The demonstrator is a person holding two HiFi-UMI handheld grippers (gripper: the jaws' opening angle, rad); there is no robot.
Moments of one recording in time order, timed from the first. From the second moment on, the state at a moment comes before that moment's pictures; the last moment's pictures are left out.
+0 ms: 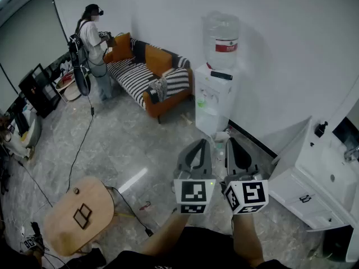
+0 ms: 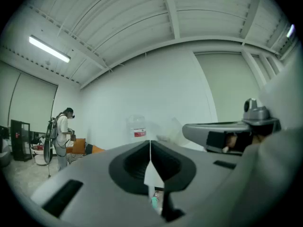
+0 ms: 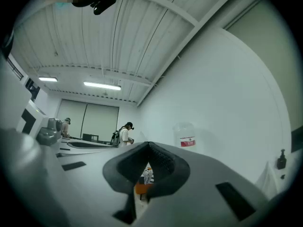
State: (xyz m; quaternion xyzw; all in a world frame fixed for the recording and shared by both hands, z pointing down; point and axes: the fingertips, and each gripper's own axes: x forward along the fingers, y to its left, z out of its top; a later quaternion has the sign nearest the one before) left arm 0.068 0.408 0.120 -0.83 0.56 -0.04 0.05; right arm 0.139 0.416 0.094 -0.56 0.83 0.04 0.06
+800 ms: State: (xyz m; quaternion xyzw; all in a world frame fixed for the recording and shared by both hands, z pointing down) left arm 0.082 0.436 0.126 -0.83 0.55 -0.06 0.07; right arm 0.148 0.436 0.109 -0.55 0.83 0.03 0.06
